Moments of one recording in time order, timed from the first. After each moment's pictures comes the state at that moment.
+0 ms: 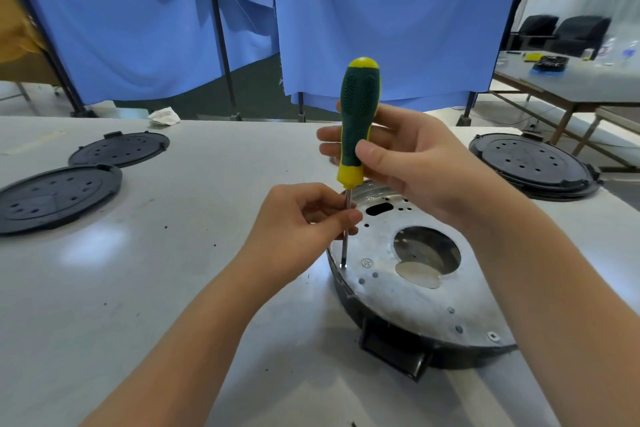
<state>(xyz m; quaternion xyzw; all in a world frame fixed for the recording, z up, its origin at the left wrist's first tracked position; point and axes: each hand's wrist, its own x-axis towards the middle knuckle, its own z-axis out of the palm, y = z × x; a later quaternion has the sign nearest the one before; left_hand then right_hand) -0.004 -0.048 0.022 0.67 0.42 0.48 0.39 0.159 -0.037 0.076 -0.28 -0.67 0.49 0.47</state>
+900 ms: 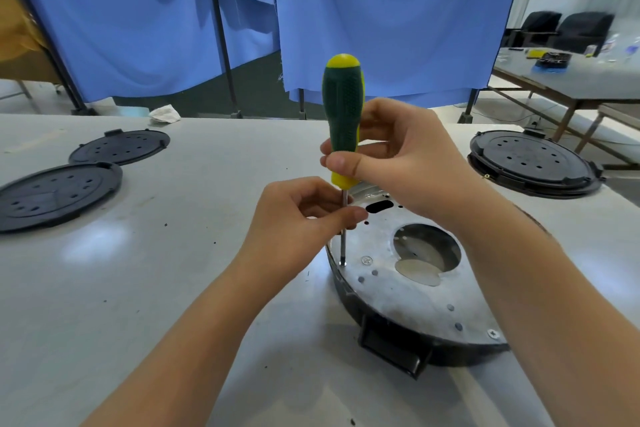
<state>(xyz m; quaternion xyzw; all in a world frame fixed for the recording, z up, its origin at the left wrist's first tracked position) -0.003 -0.049 0.020 0.65 0.41 0.52 0.37 0.146 -0.042 0.078 -0.33 -0.71 0.36 0.51</state>
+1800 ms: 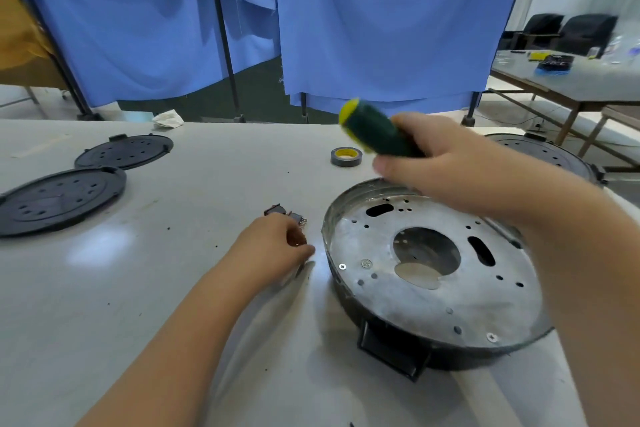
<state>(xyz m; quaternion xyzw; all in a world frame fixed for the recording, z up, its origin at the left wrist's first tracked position) -0.034 -0.011 -0.017 0.73 0.62 0.21 0.19 0.176 -0.060 0.103 -0.51 -0.77 0.24 0.30</state>
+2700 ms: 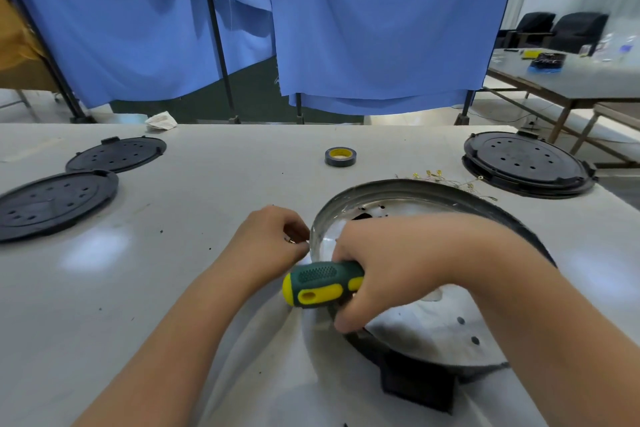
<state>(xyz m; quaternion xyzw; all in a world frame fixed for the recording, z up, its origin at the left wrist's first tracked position) -0.030 -0.014 -0.008 0.74 0.58 0.27 0.21 0.138 -0.078 0.078 -0.46 -0.85 0.25 -0.06</state>
